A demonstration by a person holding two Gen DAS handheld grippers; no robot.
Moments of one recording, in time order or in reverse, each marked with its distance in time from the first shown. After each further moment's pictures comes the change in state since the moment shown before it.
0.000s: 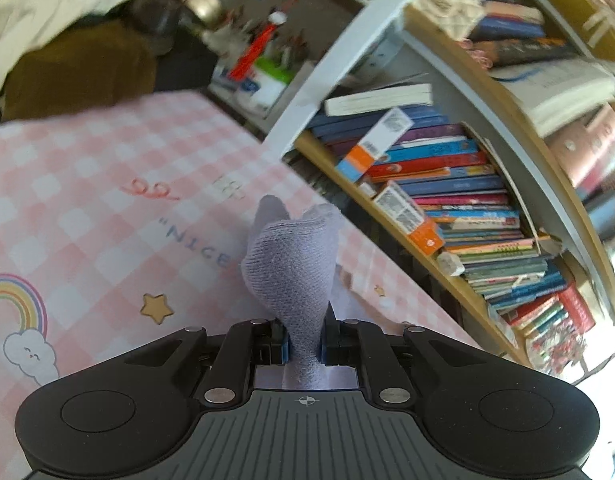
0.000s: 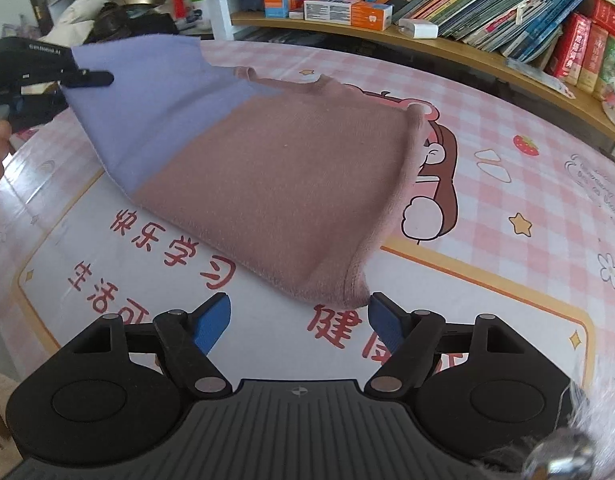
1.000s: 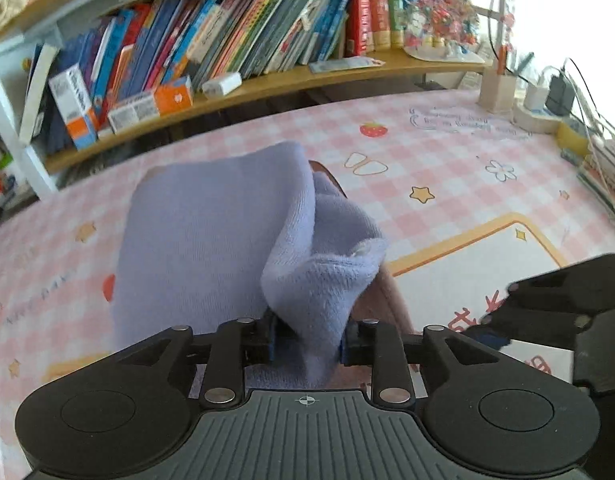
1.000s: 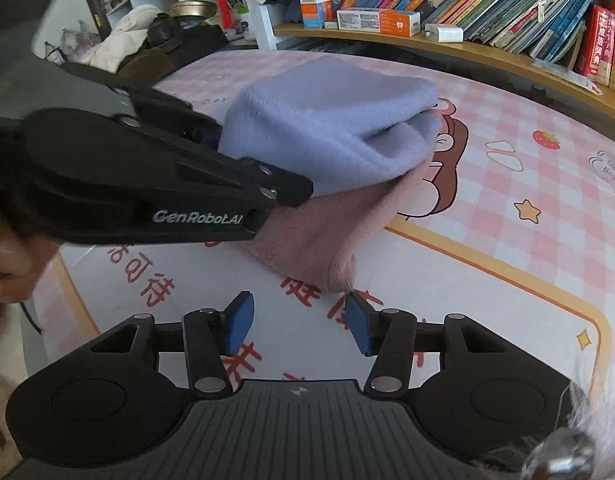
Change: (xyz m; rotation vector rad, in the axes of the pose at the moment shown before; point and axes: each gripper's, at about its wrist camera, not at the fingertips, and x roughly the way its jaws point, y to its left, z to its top) left arm 0.018 -0.221 -0.182 0.919 0.322 0.016; right arm -0.017 -0.050 -0.036 -0.066 -0.060 0.187
